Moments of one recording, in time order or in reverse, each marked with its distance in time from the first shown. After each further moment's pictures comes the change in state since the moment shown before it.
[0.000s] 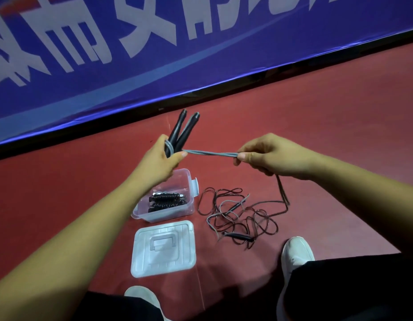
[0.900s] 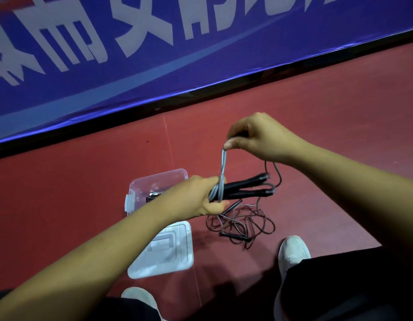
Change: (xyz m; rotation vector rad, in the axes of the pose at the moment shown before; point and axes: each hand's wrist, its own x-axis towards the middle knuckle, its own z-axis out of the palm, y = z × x) left_hand -0.051 0.030 0.052 0.481 -0.466 0.335; right_hand 0.029 -0.020 -0.008 -0.430 0.248 -0.279
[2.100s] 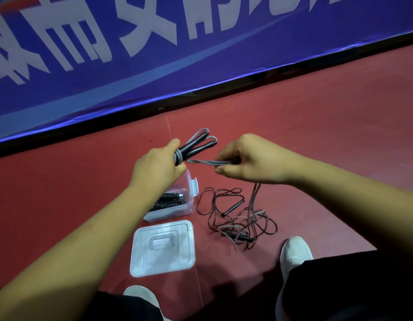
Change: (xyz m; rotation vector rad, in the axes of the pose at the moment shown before) left_hand 0.001 -0.045 -0.041 0.396 0.473 -0.402; right_hand -0.017 -0.032 0.015 0.037 -0.220 -0.172
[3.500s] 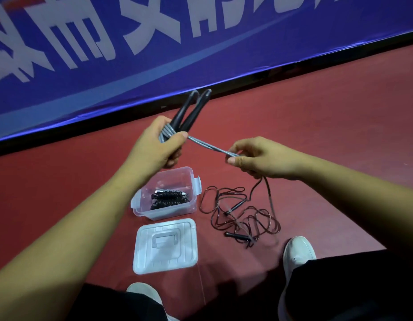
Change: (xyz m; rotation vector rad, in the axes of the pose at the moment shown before) left_hand 0.005 0.000 -0.035 -1.204 -0.095 -0.050; right_hand -0.004 0.029 0.013 0.509 -0.045 0.362
